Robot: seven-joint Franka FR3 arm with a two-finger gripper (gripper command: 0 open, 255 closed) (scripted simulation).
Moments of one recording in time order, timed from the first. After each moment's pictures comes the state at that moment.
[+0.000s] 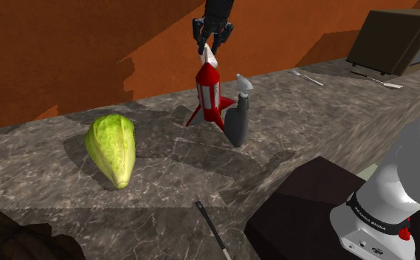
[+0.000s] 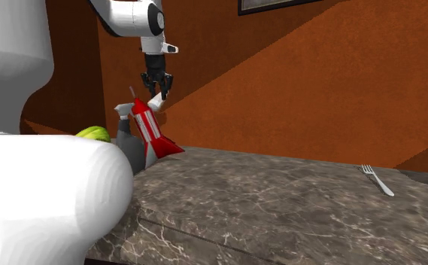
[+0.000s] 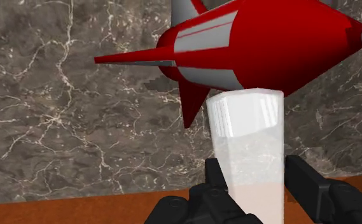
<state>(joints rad) 0.16 -0.02 0.02 -1.74 0.02 1.99 0.38</state>
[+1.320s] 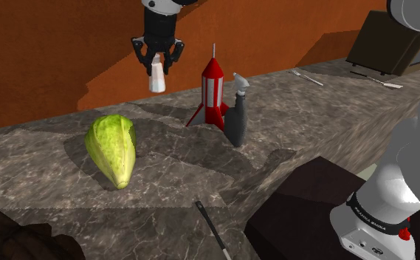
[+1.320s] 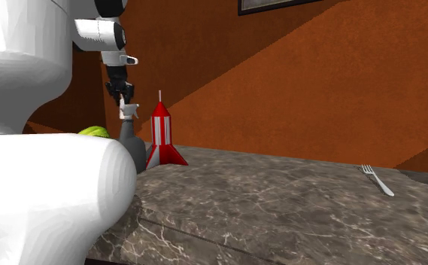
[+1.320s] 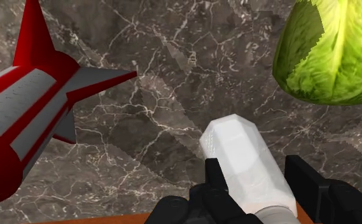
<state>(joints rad) 0.33 0.23 0.14 -1.49 -0.10 1.99 0.70</state>
